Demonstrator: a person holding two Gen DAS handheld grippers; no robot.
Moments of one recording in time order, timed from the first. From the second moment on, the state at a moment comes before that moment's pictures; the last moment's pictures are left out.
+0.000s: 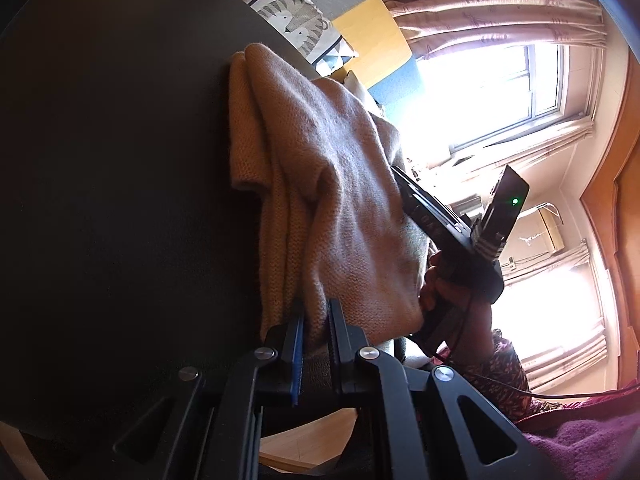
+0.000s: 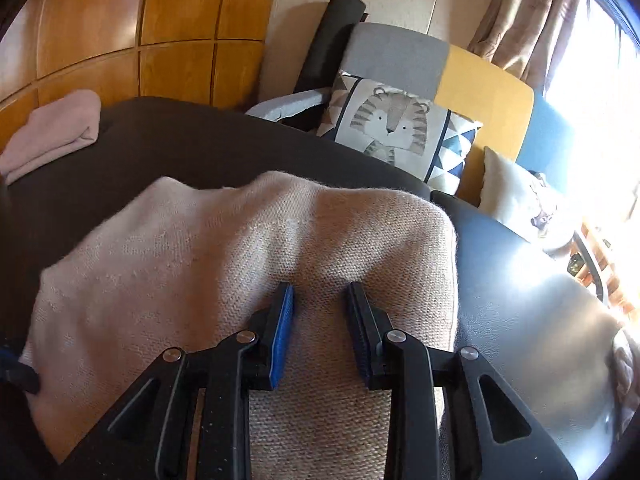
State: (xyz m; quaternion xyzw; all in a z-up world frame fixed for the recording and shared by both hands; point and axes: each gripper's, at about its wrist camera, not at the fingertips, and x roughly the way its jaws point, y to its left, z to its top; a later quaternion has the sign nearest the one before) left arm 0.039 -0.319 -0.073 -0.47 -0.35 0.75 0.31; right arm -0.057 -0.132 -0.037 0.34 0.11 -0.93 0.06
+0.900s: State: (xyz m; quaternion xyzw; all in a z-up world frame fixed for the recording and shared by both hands) left arm -0.045 -0.299 -0.054 -0.39 -0.23 0.88 0.13; right arm -0.055 -0.119 -0.037 0.32 0.04 -0.94 0.06
